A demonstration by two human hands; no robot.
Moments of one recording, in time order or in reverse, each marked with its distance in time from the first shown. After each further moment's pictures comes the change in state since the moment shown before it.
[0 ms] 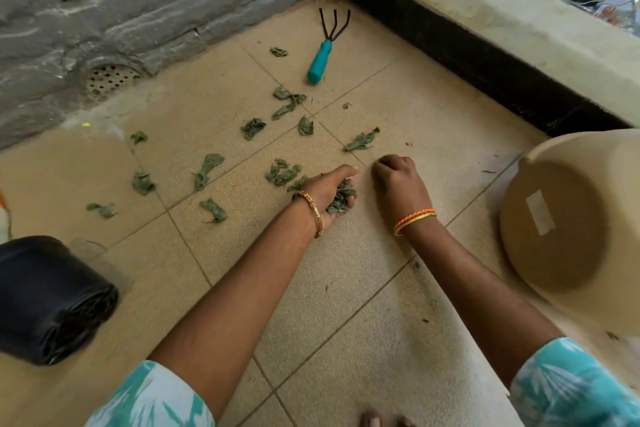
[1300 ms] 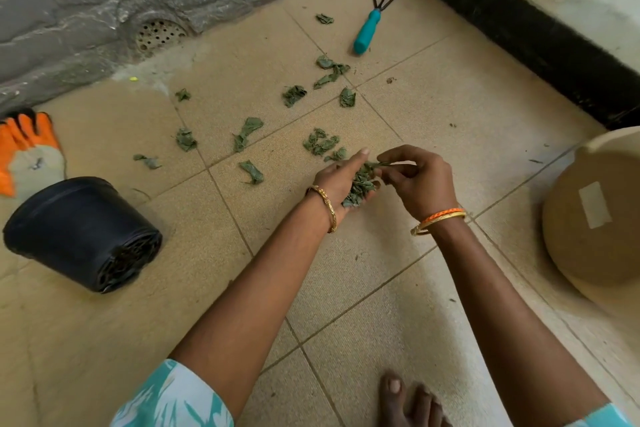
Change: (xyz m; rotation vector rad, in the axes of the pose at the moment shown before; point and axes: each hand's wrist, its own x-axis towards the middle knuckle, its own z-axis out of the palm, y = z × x) left_hand -0.024 -0.019 -0.036 -0.097 0.043 0.063; right_hand -0.025 -0.053 -0.022 0.787 0.001 0.183
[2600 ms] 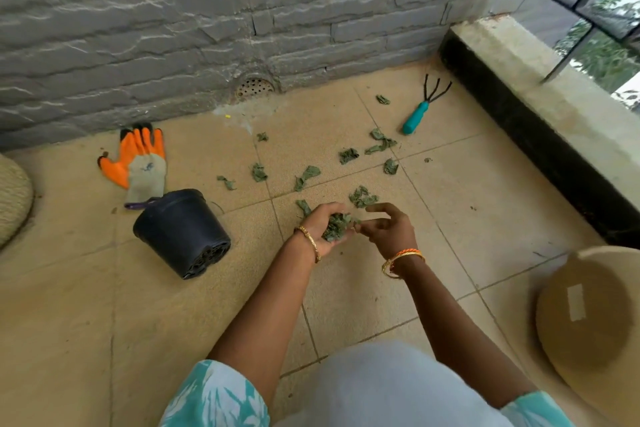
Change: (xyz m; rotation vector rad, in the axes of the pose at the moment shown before) left_hand -0.050 0.047 -0.064 -0.259 0.103 -0.039; right_hand 0.001 -0.055 0.059 0.127 -0.220 0.245
